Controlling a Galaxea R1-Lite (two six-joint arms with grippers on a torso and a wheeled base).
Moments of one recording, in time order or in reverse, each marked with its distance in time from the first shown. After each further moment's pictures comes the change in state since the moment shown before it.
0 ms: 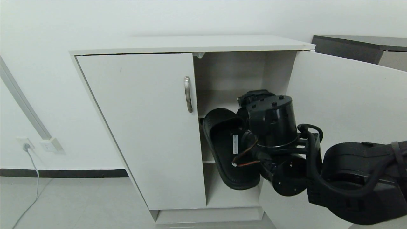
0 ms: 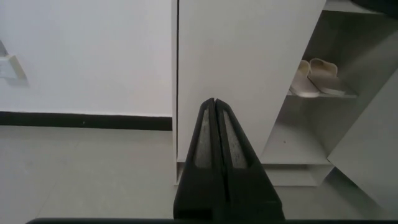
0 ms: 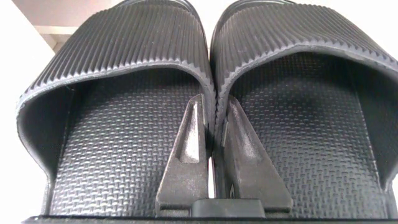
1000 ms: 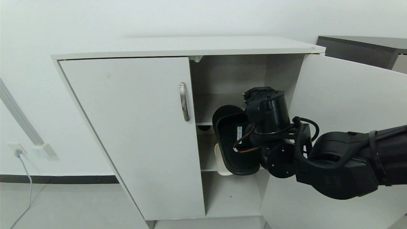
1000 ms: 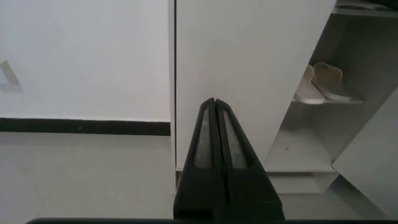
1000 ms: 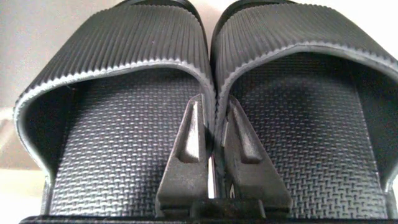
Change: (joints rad) left arm -0.001 0.000 0.000 0.001 0.000 0.003; right arm -0.061 0.051 -0.058 0.025 -0.004 0.035
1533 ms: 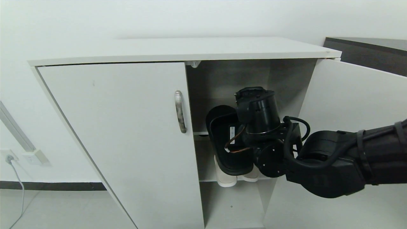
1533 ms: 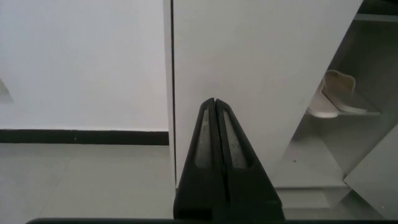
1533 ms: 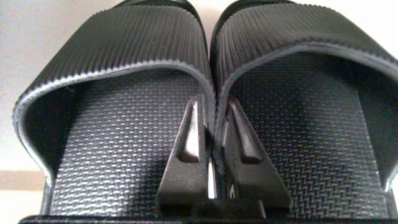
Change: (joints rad) left arm 0.000 0.000 0.000 0.000 0.000 0.011; right arm -0.002 0.041 -0.066 0.031 0.006 -0.004
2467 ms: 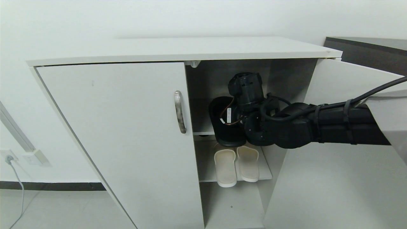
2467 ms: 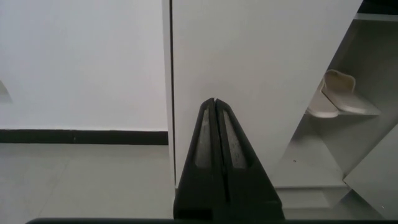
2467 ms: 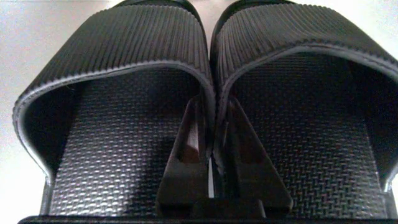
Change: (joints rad) left arm 0.000 0.000 0.000 0.000 0.000 -0.002; right arm -0.118 0.195 -0.409 0.232 0.077 0.001
